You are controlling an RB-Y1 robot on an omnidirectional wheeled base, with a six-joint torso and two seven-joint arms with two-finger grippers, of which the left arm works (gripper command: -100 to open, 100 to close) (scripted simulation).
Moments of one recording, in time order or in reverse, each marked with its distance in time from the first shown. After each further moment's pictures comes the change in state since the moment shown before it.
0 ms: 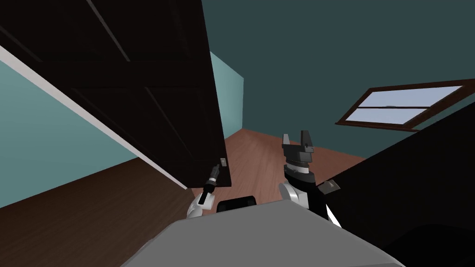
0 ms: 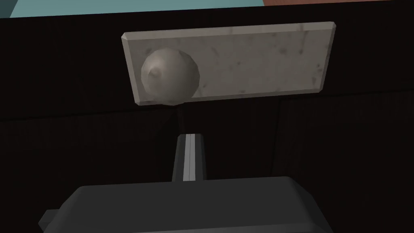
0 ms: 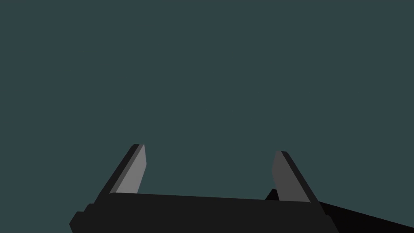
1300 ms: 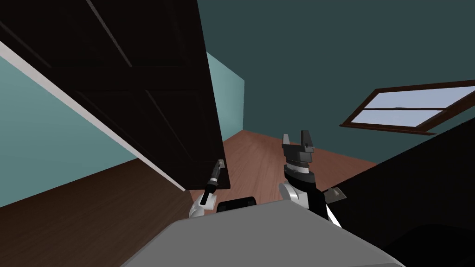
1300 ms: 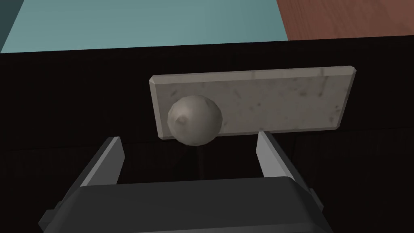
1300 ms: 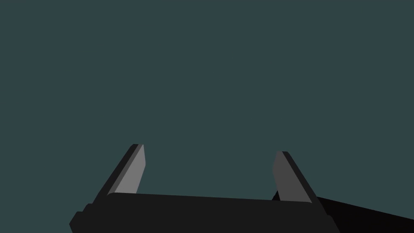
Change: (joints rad) arm 0.018 -0.033 0.012 -0.028 0.005 0.001 -0.033
